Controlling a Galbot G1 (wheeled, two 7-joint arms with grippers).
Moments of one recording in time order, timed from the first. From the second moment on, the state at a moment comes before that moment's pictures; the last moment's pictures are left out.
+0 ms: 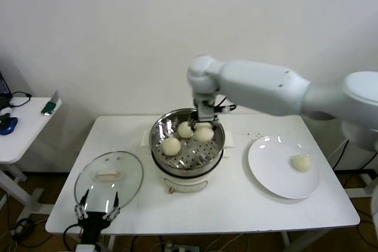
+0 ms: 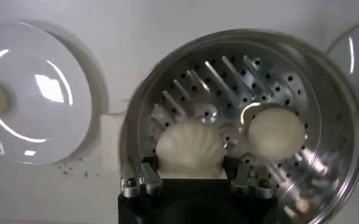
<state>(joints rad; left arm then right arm) 1.75 -1.50 -0.66 -2.01 0.18 0.01 -0.07 0.58 1.33 -1.29 1.22 -0.22 0.61 -1.26</state>
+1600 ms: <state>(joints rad) 1.77 -1.48 -0.67 -1.97 0.17 -0.02 -0.07 0.58 1.27 -1.26 1.21 -0.17 0.54 -1.24</state>
